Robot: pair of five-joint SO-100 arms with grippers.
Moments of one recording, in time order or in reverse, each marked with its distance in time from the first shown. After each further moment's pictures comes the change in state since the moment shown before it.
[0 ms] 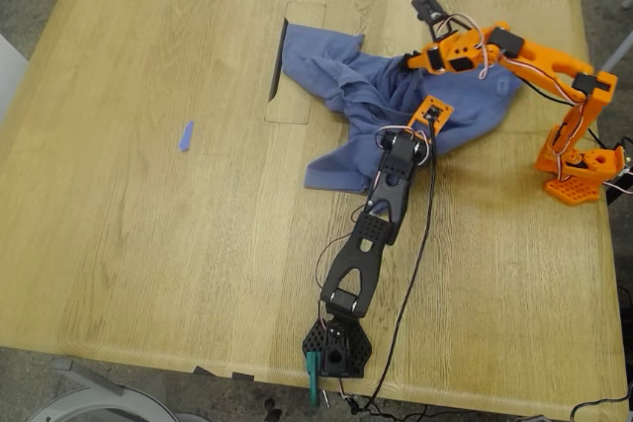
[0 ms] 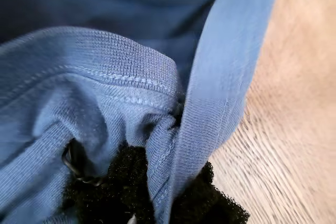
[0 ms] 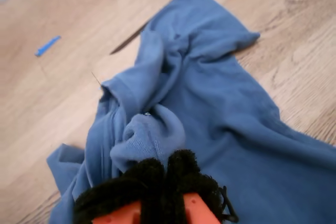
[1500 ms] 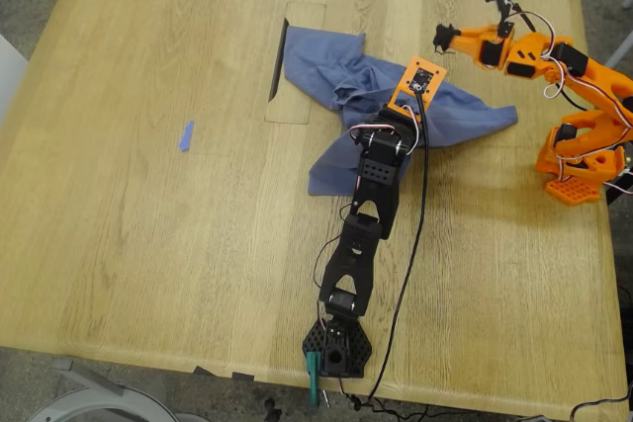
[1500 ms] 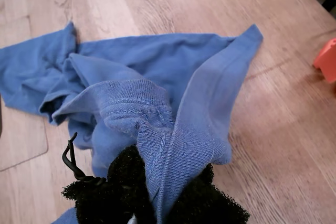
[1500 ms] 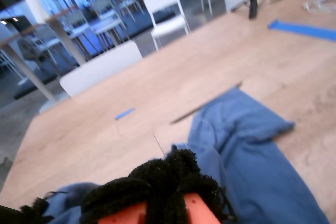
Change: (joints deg) arm 0 0.6 29.4 3.7 7.6 0.7; arm 1 -3.5 34.4 28.9 -19.4 -0.8
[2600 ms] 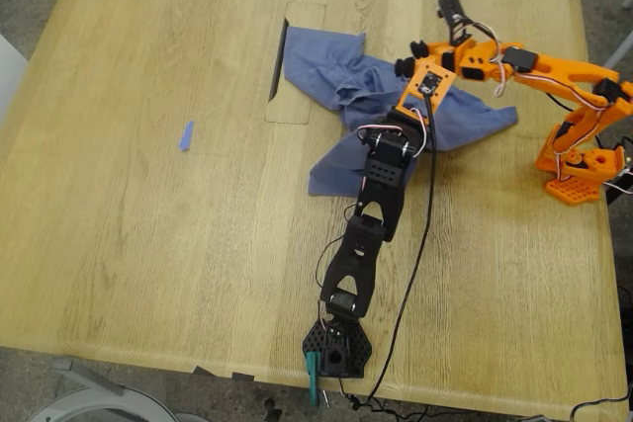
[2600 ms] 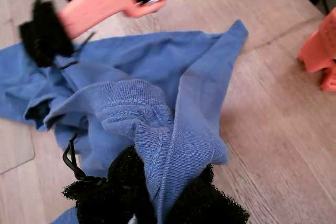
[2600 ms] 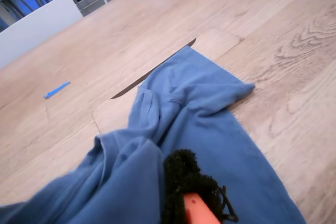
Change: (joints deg) arm 0 3.4 0.0 0.4 0.0 0.0; arm 1 6.3 -29.5 -1.3 -16.9 -2.2
